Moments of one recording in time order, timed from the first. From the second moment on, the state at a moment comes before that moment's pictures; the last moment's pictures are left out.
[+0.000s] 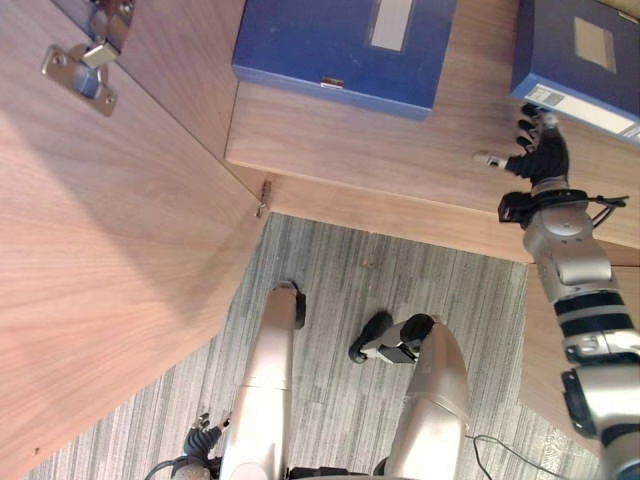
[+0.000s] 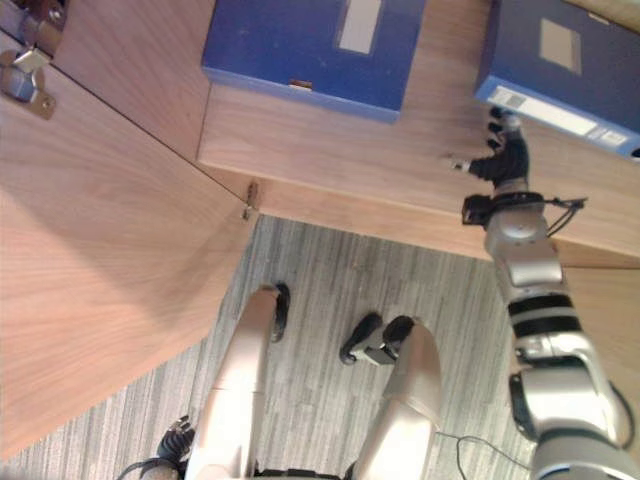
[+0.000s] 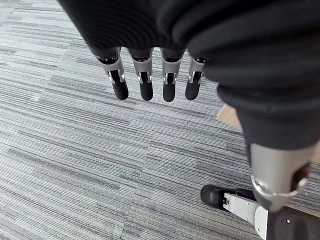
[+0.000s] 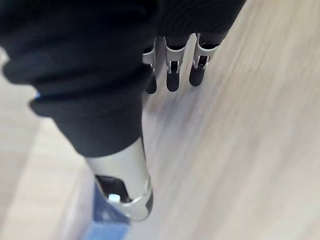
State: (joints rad) left arm 0.17 0.14 0.07 0.79 -0.11 -0.03 0.14; right arm -0.71 -0.77 0.15 0.42 0.21 0.03 -0.13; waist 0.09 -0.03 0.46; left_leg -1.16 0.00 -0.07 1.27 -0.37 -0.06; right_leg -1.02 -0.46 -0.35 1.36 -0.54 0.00
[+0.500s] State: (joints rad) left arm 0.17 0.14 0.09 0.78 -0.09 -0.04 0.10; right arm -0.69 -0.82 0.19 0.37 -0.23 0.09 -0.02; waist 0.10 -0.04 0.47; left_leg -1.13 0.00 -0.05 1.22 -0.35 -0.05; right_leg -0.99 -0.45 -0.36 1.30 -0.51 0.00
